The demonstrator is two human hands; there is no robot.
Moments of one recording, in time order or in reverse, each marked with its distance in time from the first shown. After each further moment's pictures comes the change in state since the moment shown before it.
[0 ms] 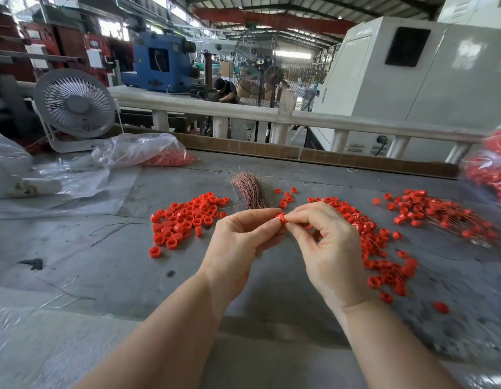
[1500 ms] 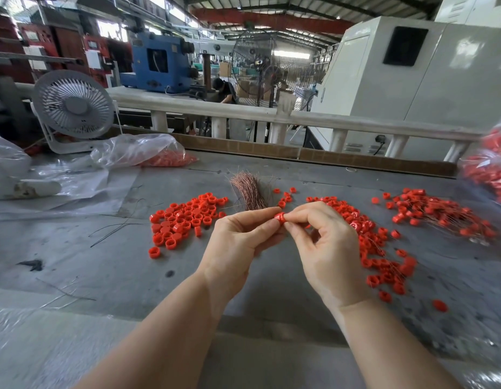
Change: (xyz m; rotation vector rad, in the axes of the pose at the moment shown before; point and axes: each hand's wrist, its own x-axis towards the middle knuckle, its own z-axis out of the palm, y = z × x) left_hand 0.001 0.000 -0.001 0.005 -0.019 0.005; right_hand -0.002 0.002 0.002 -0.016 0.019 0.007
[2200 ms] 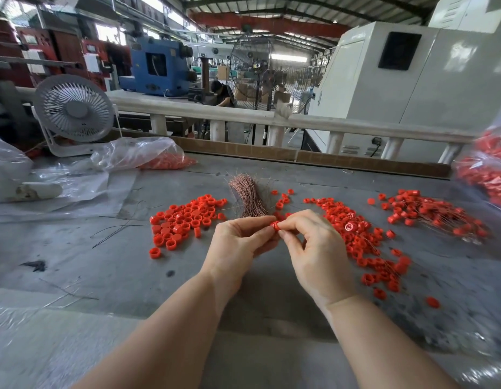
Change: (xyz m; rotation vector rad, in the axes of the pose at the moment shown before) left_hand 0.004 -0.009 -0.004 0.136 0.058 -0.024; right_hand -0.006 0.003 0.003 -0.114 -0.113 0.030
